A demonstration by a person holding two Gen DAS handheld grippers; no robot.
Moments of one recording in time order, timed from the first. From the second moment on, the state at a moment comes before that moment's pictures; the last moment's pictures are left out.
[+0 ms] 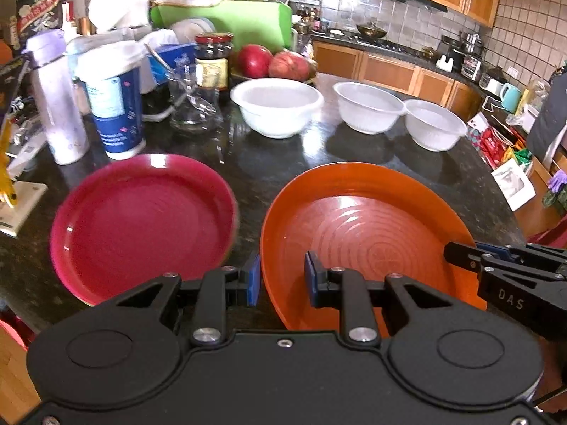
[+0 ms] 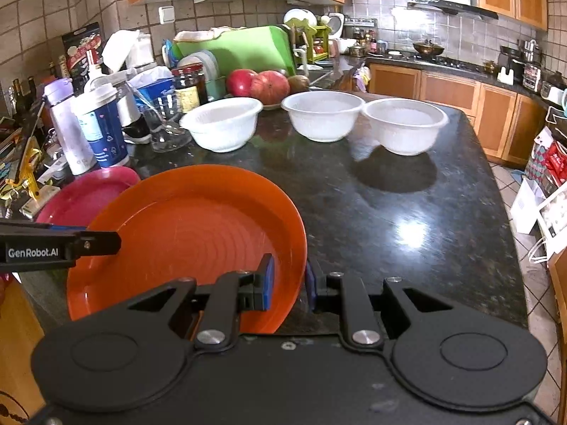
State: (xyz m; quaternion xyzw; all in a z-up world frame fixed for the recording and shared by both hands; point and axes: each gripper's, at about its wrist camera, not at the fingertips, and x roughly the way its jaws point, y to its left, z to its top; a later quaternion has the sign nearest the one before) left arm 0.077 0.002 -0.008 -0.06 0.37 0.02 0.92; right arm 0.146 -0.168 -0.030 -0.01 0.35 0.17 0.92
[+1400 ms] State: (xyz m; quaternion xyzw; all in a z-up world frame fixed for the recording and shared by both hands) left arm 0.091 0.182 -0.012 -0.02 0.38 -0.01 0.92; right arm 0.175 0.036 -0.027 -0.02 0.36 0.16 0.92
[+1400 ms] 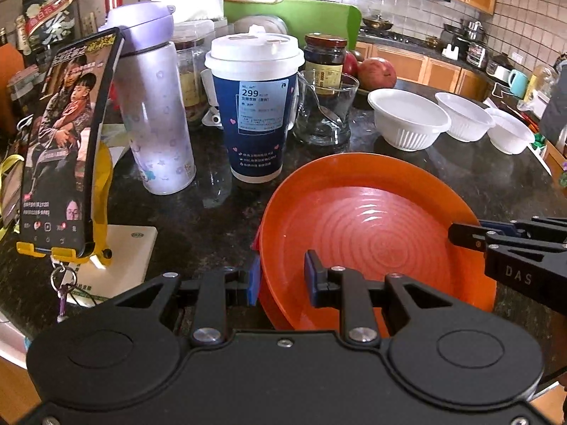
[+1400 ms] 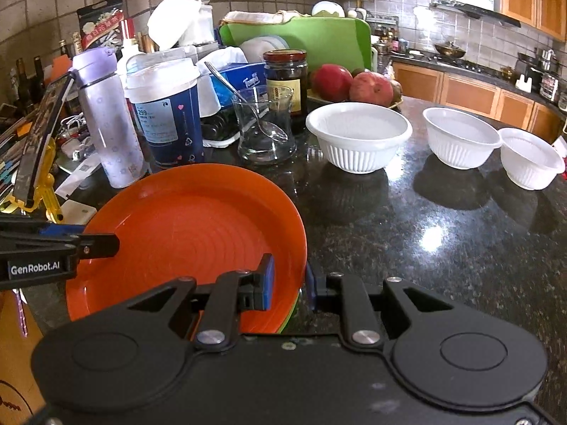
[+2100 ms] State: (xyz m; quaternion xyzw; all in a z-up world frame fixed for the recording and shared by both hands) left arm 0.091 0.189 -0.012 -0.03 0.37 -0.03 0.93; right arm 0.171 0.043 -0.023 -0.02 0.35 0.15 0.93
